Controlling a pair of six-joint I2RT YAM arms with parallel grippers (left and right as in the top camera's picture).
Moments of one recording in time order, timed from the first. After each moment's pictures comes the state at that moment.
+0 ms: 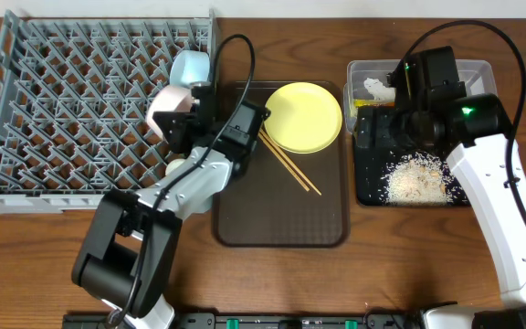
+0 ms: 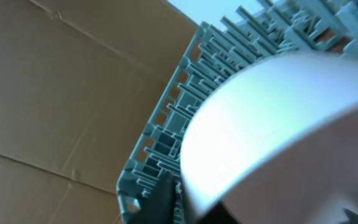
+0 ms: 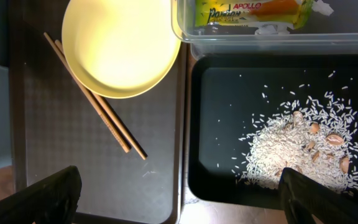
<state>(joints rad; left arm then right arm) -0.47 1.79 1.05 -0.31 -1.41 -0.12 0.22 1.52 1.47 -1.09 -0.10 0.28</state>
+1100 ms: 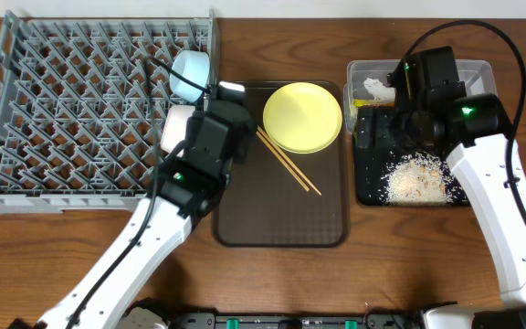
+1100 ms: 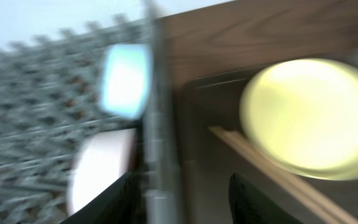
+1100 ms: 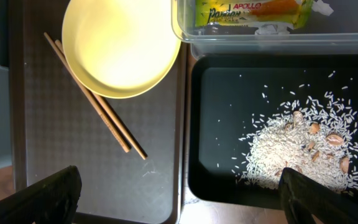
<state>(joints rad) -0.52 1.29 1.04 -0.46 -0.35 -0.15 0.22 1.52 1.47 -1.09 -0.10 0.28</state>
